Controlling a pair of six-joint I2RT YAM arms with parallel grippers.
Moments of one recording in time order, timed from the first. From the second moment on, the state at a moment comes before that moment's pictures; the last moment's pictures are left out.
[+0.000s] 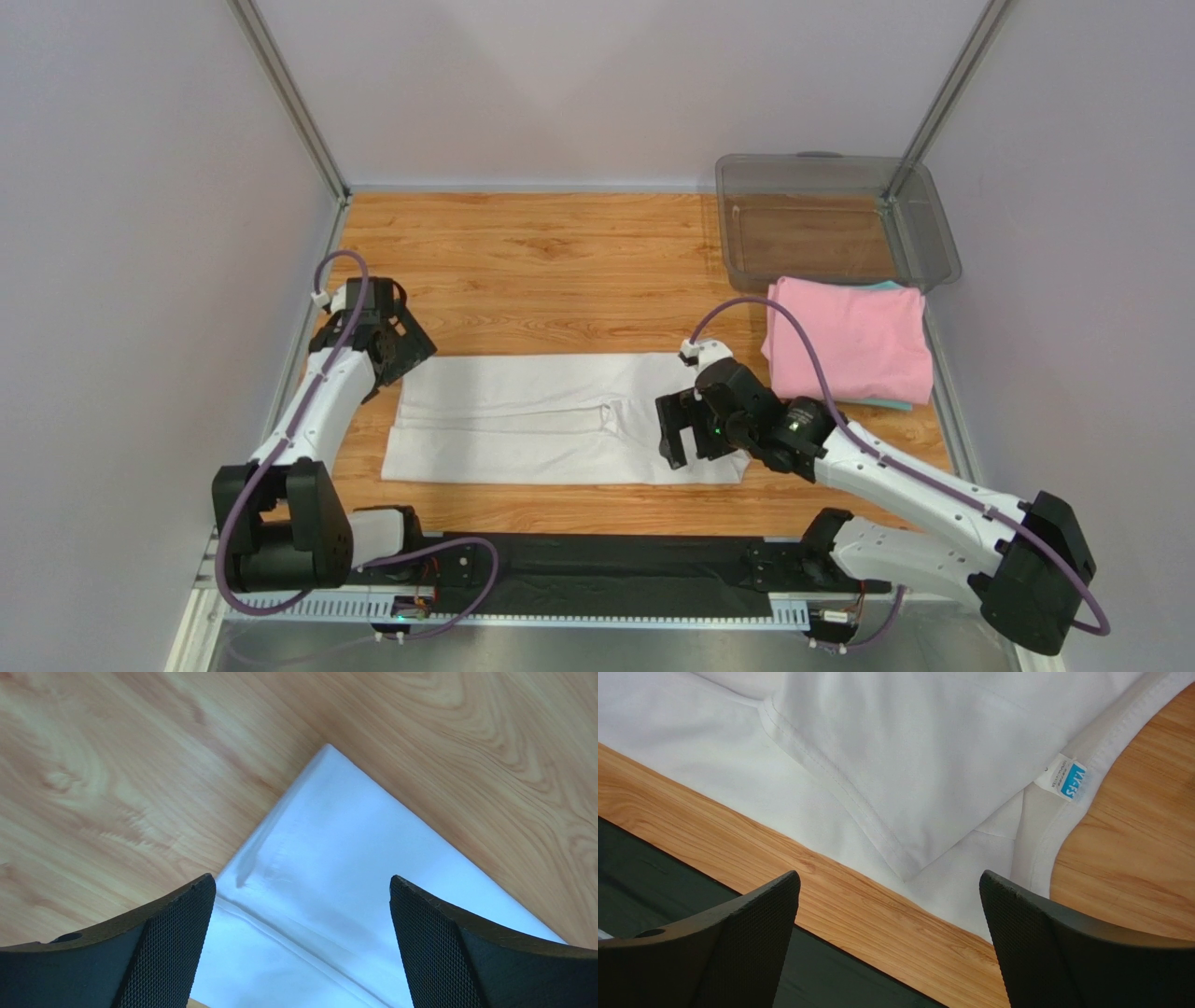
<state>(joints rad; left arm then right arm) 0.05 1.25 0.84 -0.64 -0.29 -0.60 0.86 1.01 0.67 -0.57 0.10 0.45</state>
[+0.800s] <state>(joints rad) -0.18 1.29 0.62 -0.37 0.03 -0.62 0.78 1.42 0.72 -0.37 -0.02 0.75</state>
